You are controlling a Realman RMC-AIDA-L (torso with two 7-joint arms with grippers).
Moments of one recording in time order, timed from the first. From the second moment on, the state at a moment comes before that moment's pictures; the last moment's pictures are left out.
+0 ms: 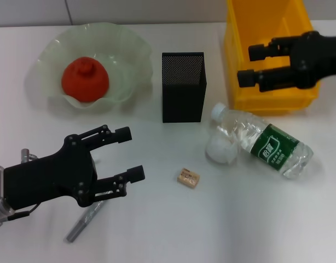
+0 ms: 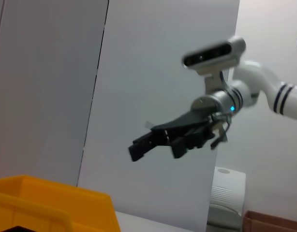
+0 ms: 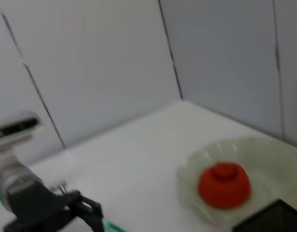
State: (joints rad) left arm -0.32 -2.07 0.86 0.48 1.67 1.82 -1.00; right arm 0.51 2.08 -0.87 -1.38 -1.97 -1.76 2.07
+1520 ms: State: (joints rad) left arm -0.33 -2.07 0.86 0.48 1.67 1.79 -1.00; right arm 0.80 2.09 -1.53 -1.24 -2.56 -1.58 2.30
